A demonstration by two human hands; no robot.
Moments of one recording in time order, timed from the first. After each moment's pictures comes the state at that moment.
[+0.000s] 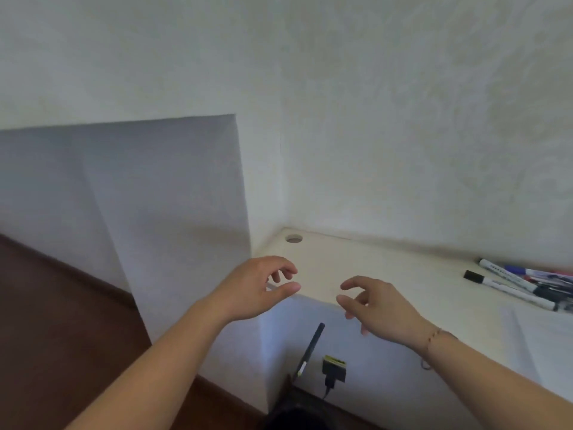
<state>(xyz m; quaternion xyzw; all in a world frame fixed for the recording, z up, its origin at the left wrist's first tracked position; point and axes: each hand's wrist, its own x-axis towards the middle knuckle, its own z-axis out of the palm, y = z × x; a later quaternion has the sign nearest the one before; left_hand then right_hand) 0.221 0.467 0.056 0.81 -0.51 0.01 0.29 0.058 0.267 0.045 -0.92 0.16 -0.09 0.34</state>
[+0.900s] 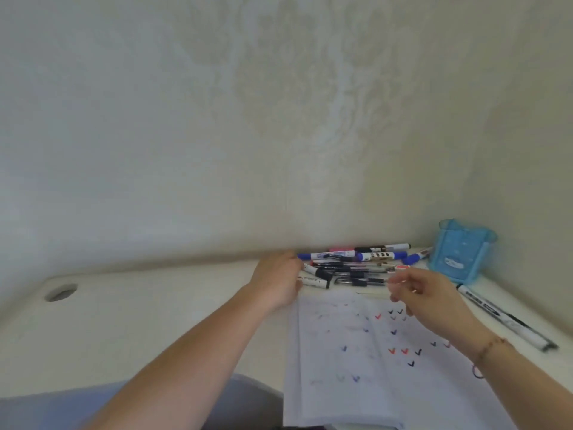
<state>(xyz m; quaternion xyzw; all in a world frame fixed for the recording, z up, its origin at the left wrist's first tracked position) 0.067 0.076 0.028 0.72 -0.68 0.09 0.08 -0.205 0.035 0.051 -0.77 0.49 -0.30 0.28</state>
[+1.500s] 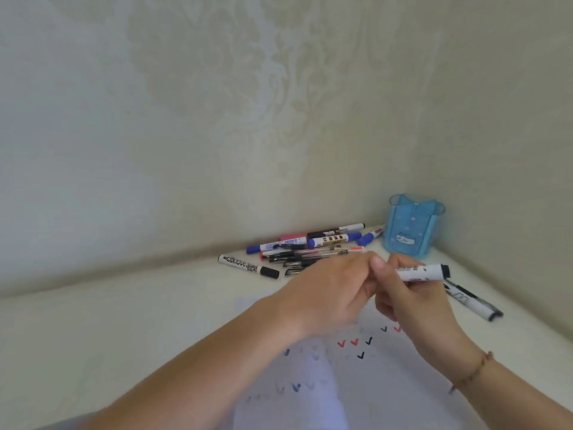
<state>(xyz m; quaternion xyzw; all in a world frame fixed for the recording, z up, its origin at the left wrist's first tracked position) -0.083 0.080 0.066 0.41 -0.86 -0.05 0.30 -0.235 0.063 0.052 -0.63 0.33 -0.52 0.47</state>
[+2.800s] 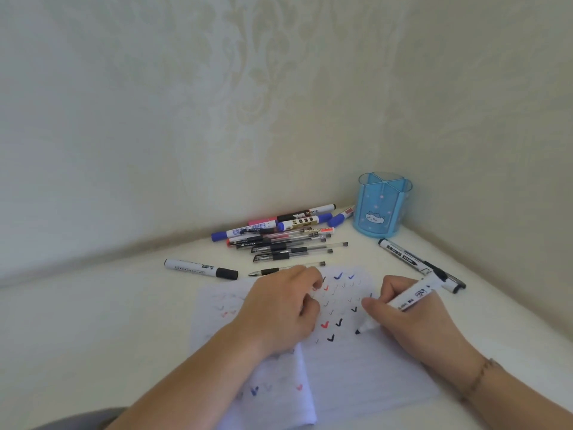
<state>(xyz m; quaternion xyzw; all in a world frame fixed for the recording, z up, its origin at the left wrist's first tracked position) -0.069 0.083 0.001 0.55 -0.79 -0.01 0.28 -0.282 0.063 0.009 -0.67 0.47 -0.43 0.39</state>
